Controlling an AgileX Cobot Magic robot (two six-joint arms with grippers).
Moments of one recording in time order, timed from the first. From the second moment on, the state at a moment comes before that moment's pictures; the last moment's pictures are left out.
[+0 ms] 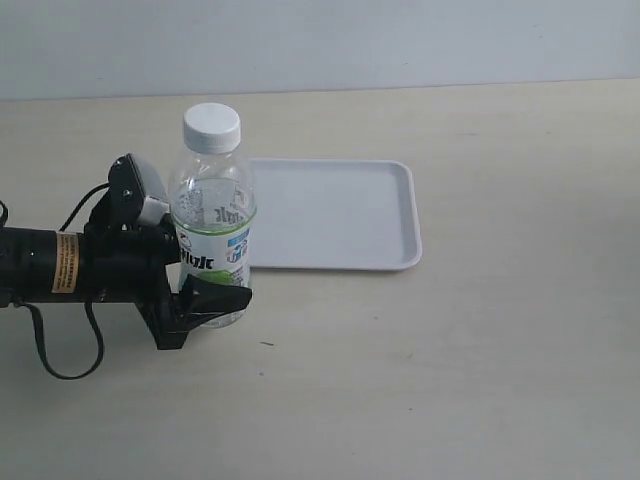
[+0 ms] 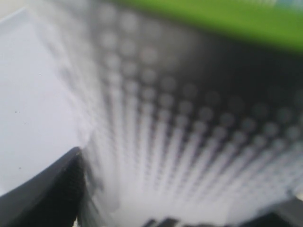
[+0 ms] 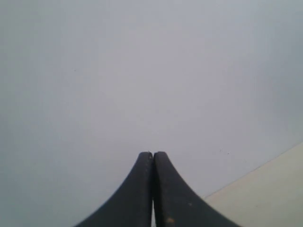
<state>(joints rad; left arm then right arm) -0.24 1.93 -0.62 1.19 -0.89 -0.46 -0.15 0.11 -0.16 0.39 -0.07 0.20</state>
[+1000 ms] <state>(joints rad) -0.33 1.87 -0.68 1.37 -0.66 -0.66 0.04 1.48 -1.33 0.52 1.17 -0.41</state>
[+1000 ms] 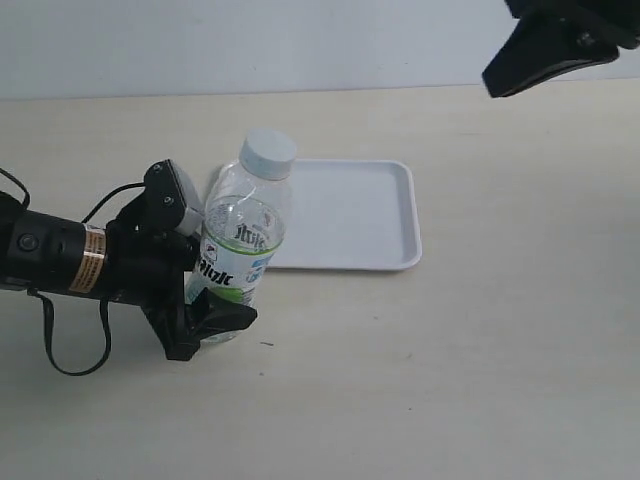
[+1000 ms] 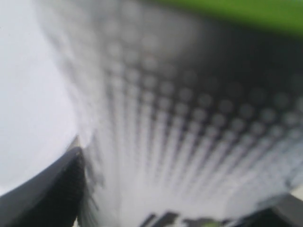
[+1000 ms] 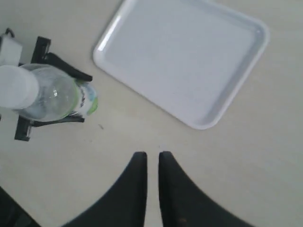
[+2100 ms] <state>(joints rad) -0.33 1.86 -0.68 1.41 -0.60 -0.71 0.43 1.81 -1.74 0.45 1.22 -0.36</state>
